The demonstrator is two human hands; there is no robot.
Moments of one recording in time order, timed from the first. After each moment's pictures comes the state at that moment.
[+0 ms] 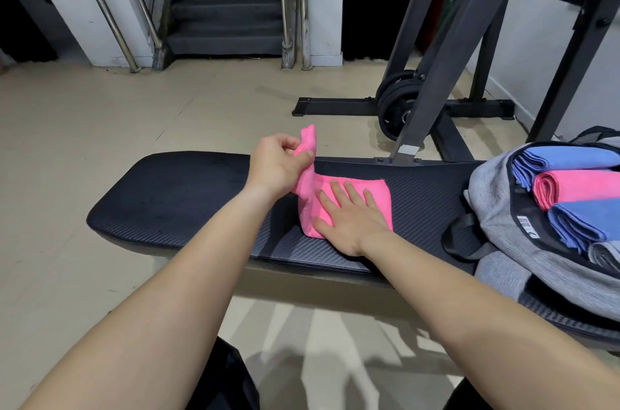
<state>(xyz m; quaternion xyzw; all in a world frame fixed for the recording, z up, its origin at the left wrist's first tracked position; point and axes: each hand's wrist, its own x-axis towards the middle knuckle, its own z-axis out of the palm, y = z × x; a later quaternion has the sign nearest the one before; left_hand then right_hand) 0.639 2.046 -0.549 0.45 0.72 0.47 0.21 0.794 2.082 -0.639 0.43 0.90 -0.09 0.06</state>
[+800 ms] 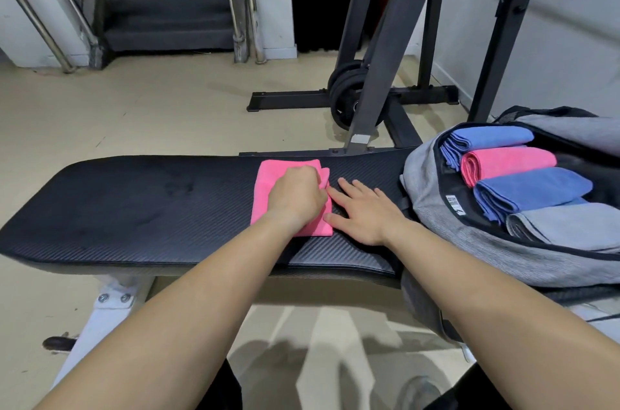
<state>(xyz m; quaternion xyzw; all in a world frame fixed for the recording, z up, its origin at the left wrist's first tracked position) 0.758 2.080 -0.599 0.63 0.75 0.16 0.11 0.914 2.114 -0.634 0.47 0.87 -0.15 0.06</state>
